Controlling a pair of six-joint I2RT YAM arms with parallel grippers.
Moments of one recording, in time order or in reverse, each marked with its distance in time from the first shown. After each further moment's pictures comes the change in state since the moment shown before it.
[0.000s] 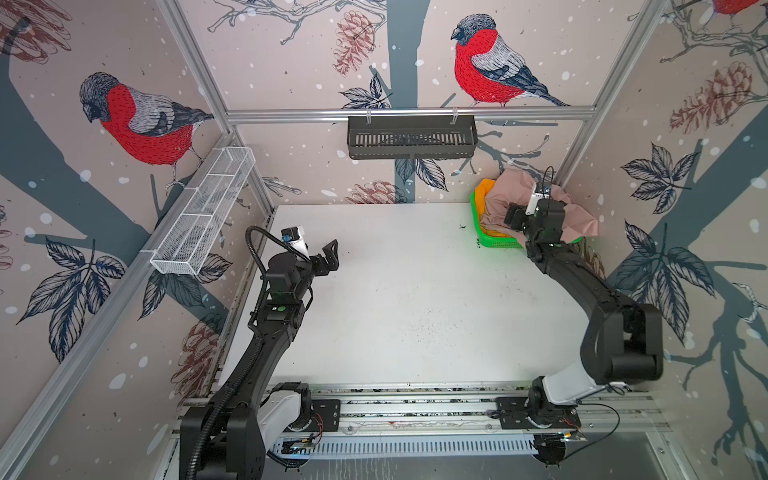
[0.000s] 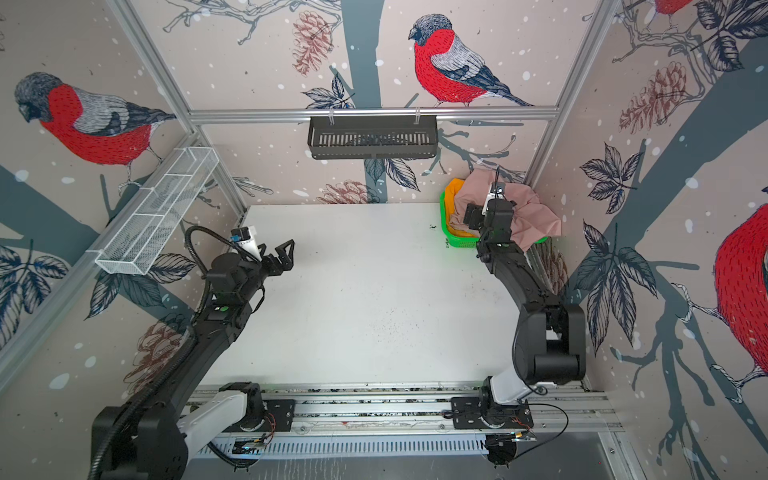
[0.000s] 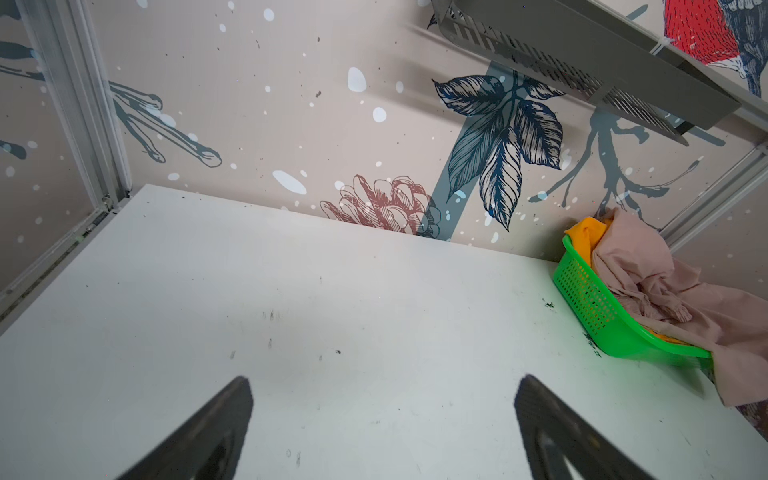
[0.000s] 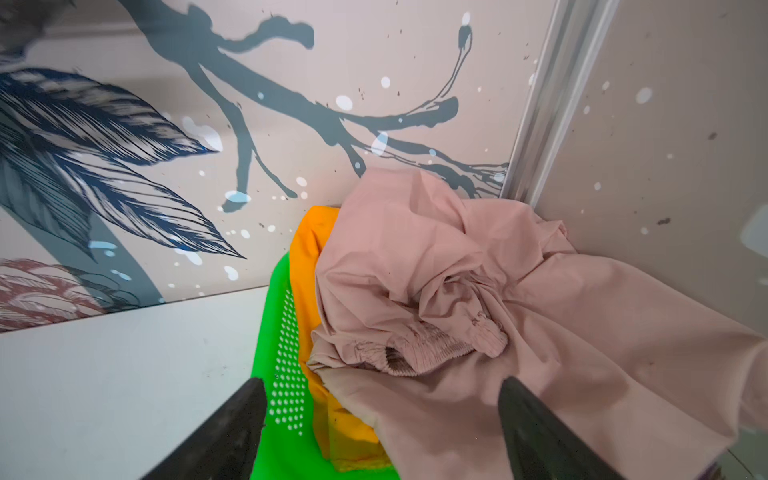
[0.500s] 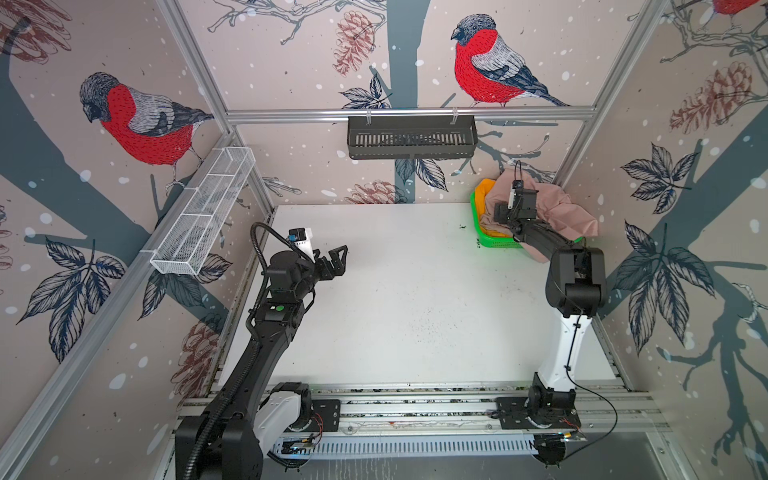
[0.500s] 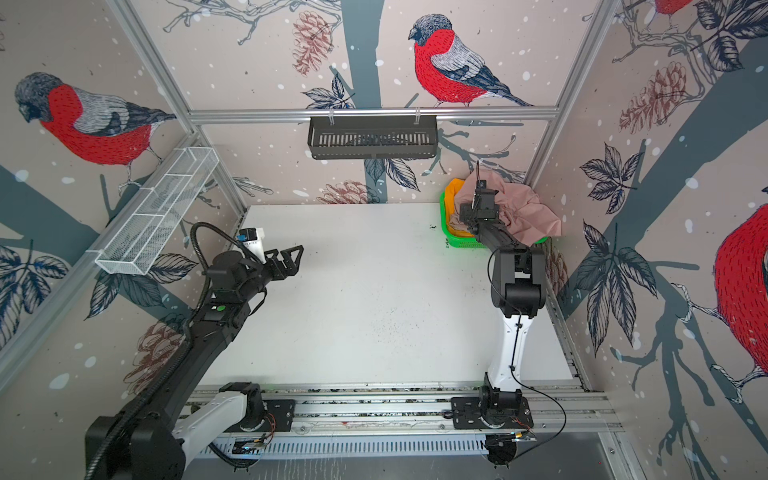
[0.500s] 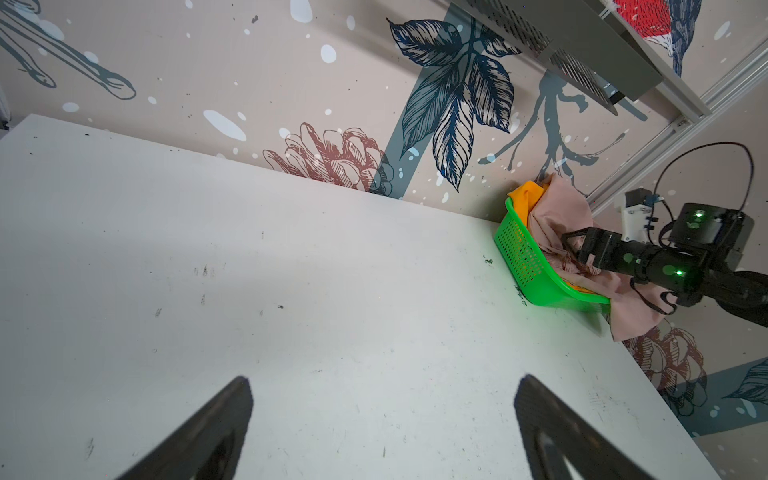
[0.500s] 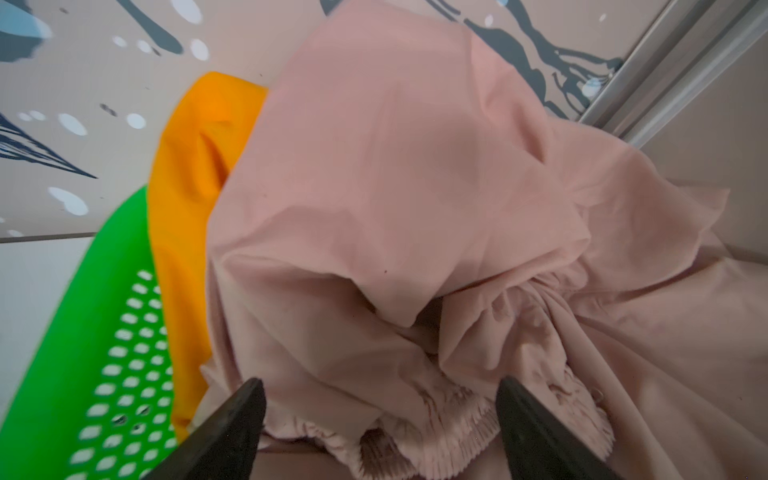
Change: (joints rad) left arm -0.021 -0.031 0.039 -0.143 0.134 -0.057; right arm -0.042 0.541 0.451 -0.132 0.019 -0.100
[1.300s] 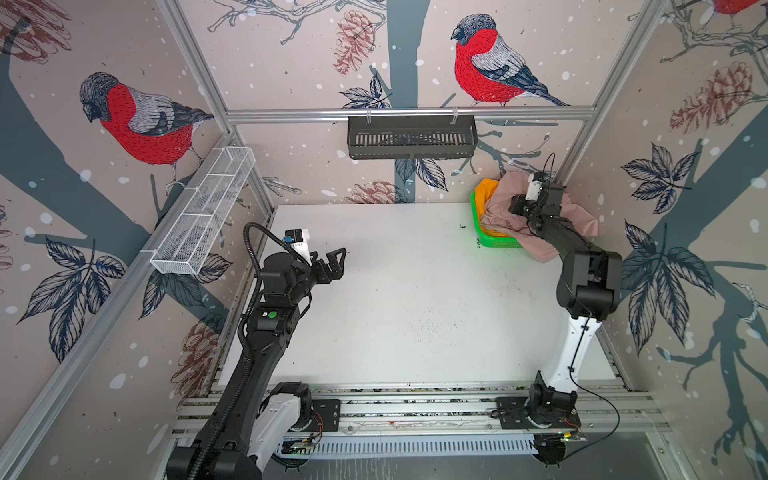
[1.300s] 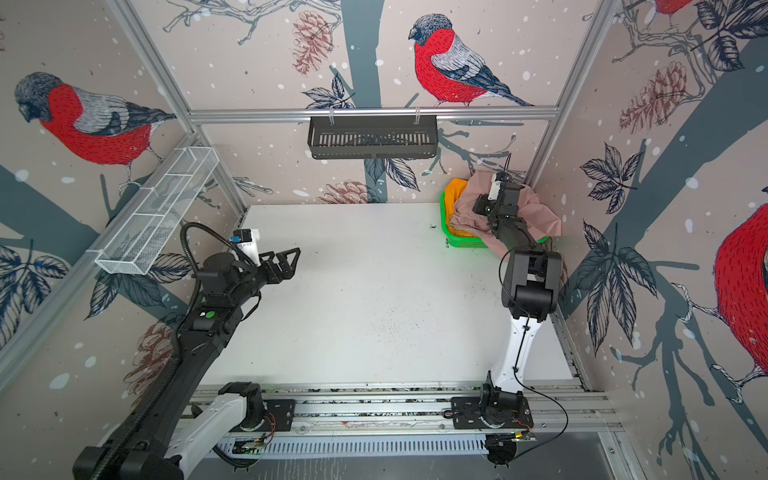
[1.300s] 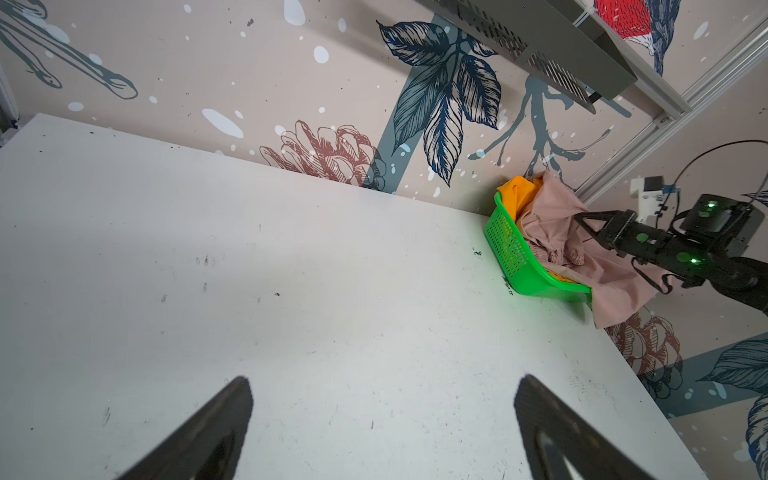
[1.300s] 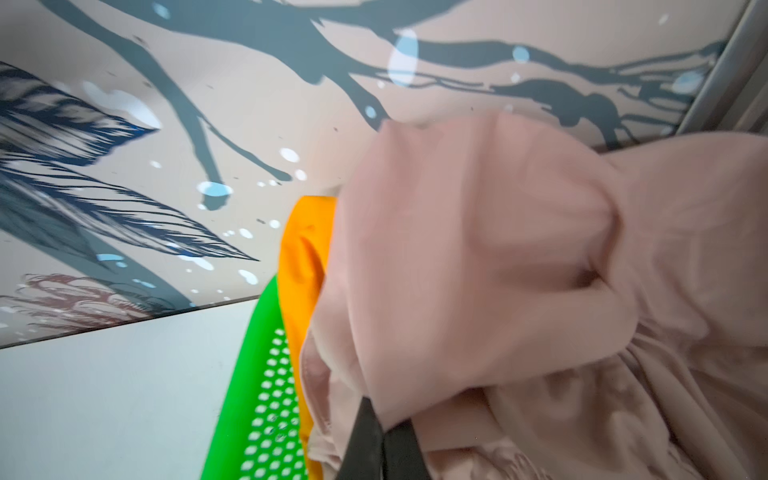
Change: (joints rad) left arm -0.001 -0.095 0.045 -0.163 0.003 0.008; right arm -0.110 -0.104 -0.035 0.070 -0.451 0.238
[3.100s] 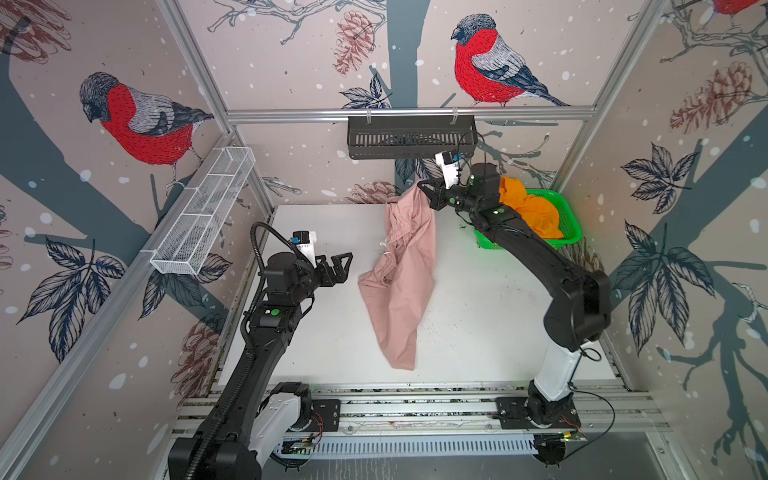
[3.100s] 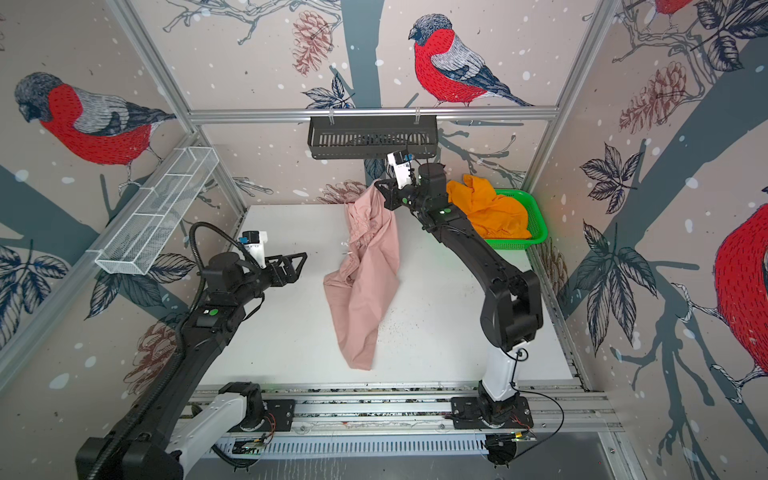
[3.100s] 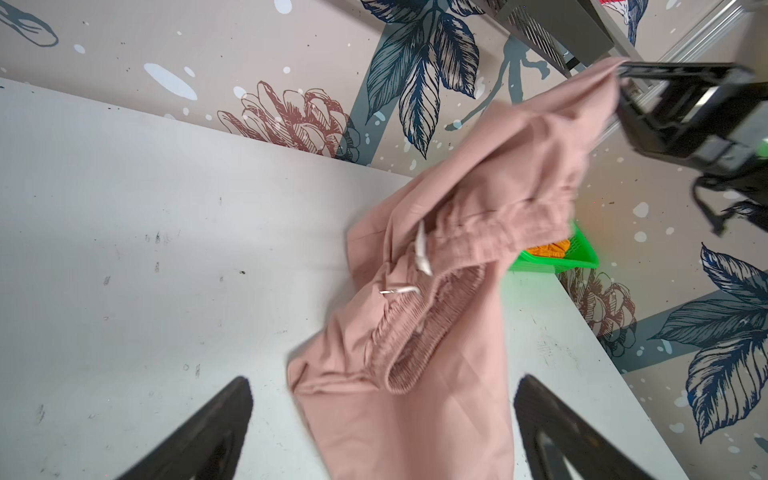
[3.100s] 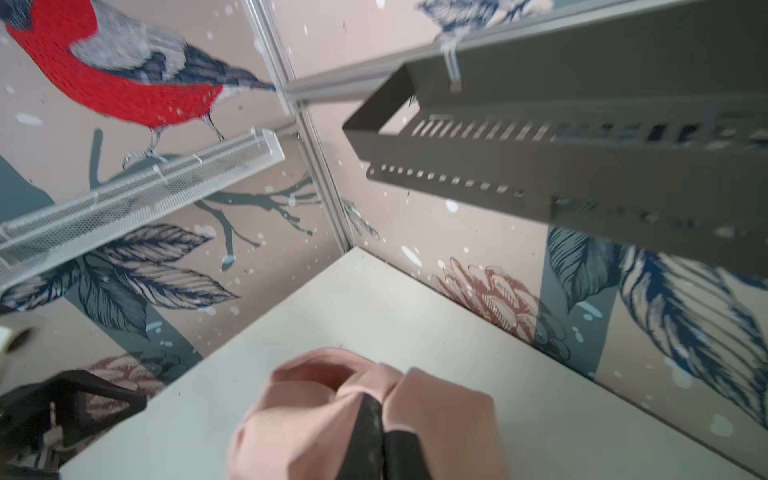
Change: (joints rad) left arm -0.011 0.028 -0.008 -0.006 0.104 -0.009; right arm 0.564 -0.143 0.158 -0.064 -0.256 -0.048
